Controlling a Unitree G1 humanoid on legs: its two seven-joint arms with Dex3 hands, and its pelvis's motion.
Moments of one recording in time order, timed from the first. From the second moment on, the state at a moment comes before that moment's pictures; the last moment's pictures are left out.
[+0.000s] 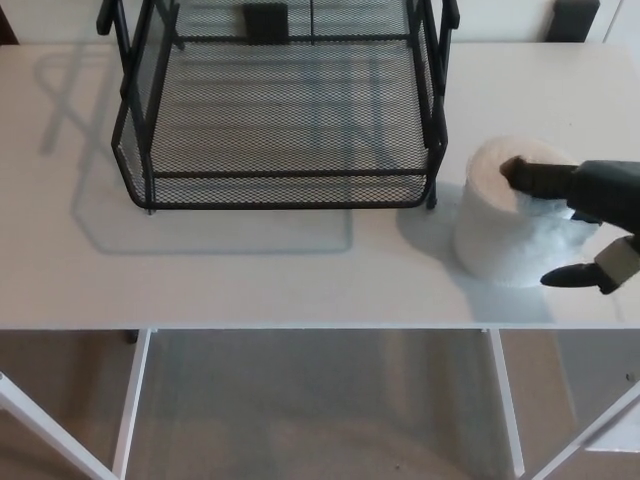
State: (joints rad) left_arm 0.17 0.65 0.27 0.83 -0.10 0.13 -0.42; right_arm -0.54 -0.72 0.38 0.26 -0.50 0.05 0.53
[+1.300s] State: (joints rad) left_arm 0.12 0.65 0.26 0.82 -0.10 0.13 -0.40; right_arm -0.62 -0.85 0.48 0.38 -0.81 -0.17 0.02
